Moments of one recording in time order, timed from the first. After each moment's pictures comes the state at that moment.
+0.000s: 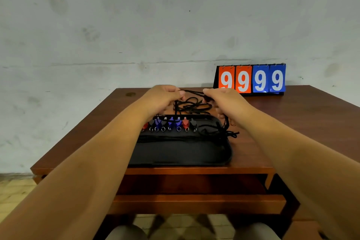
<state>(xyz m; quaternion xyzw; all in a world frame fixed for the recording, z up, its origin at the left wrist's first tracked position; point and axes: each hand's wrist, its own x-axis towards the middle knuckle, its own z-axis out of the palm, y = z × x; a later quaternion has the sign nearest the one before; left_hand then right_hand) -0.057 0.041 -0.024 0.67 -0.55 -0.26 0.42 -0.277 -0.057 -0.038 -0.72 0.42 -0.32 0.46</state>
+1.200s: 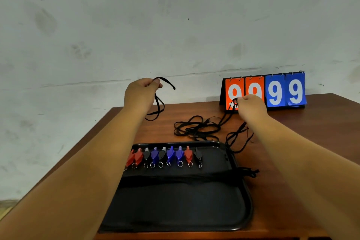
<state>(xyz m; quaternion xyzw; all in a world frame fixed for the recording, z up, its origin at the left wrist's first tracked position) 0.012 -0.067 0.001 0.69 -0.43 -0.07 0.58 -0.261 -0.229 -0.059 -0.67 0.59 -0.39 0.25</state>
